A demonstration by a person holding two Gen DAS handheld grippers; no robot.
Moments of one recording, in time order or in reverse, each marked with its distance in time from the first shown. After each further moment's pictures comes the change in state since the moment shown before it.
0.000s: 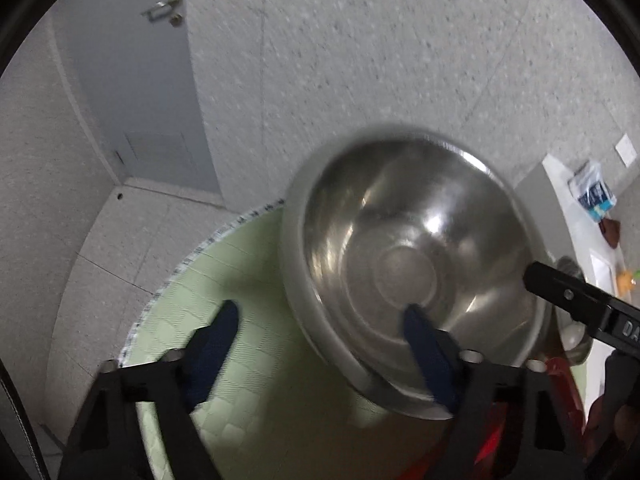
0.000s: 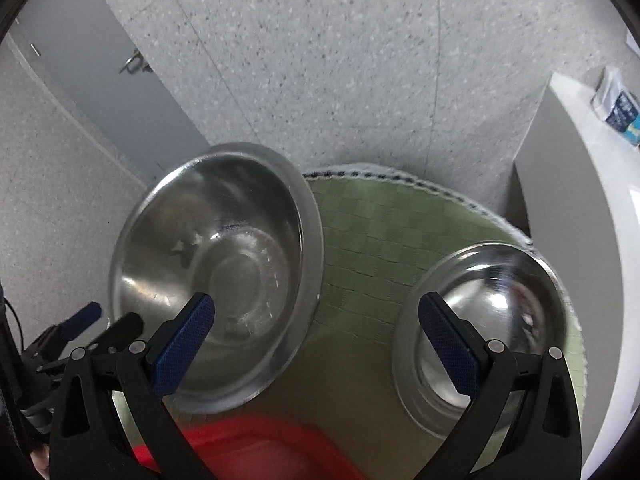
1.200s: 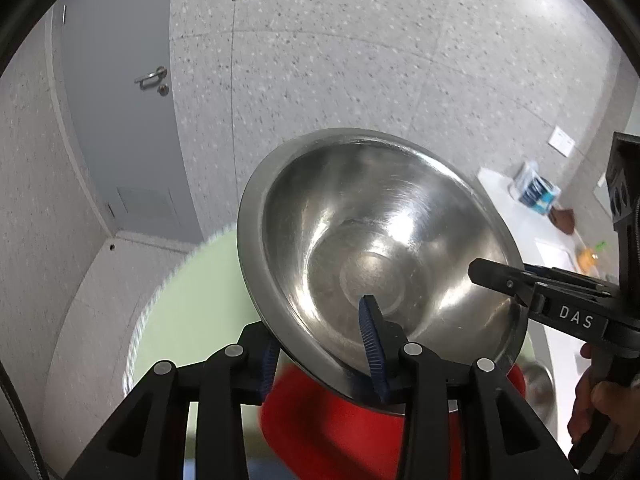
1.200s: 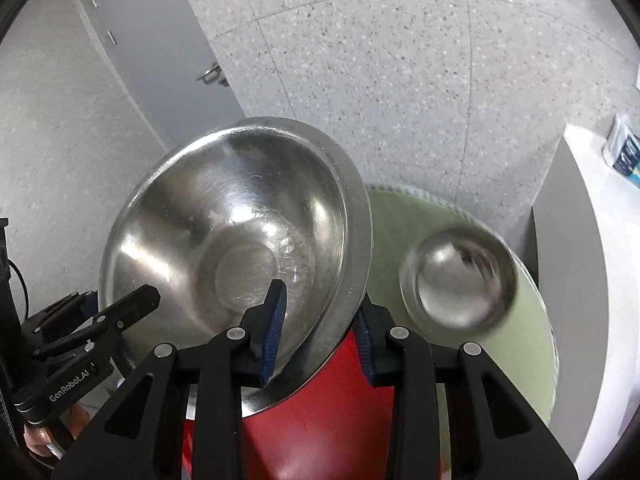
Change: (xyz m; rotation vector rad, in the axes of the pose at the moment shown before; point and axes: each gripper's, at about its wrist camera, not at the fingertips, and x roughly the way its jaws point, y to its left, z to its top) left arm -0.162 -0.068 -0.185 0.072 -0.245 -0.074; right arm -0.123 0.002 -0.083 -0.173 -0.153 0.126
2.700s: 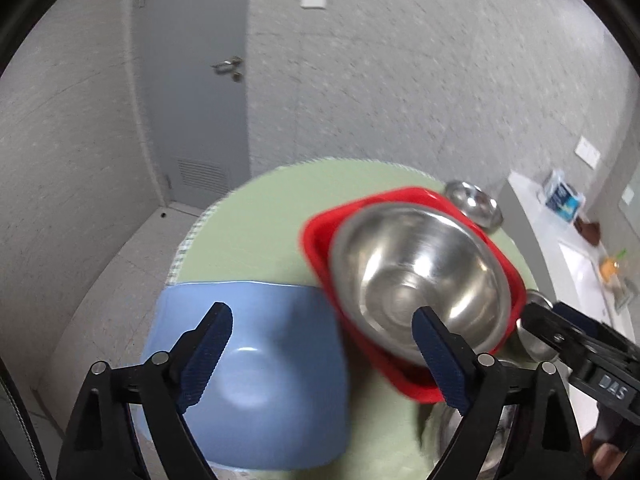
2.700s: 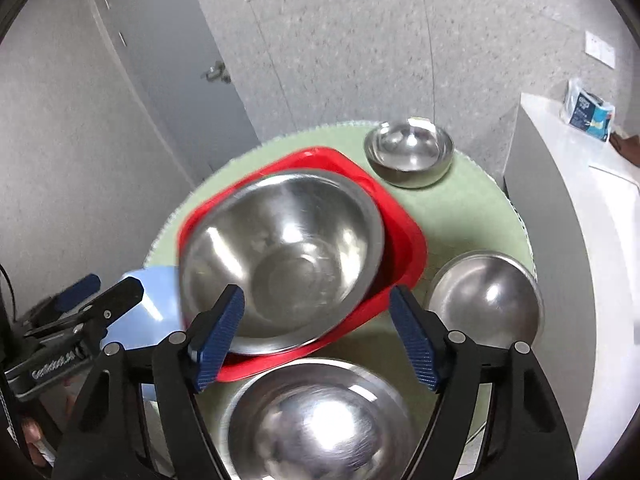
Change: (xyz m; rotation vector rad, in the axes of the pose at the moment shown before) left arm -0.150 -0.022 -0.132 -0.140 -0.067 0.197; right arm -0.090 0.016 -0.168 0.029 -0.119 -0.019
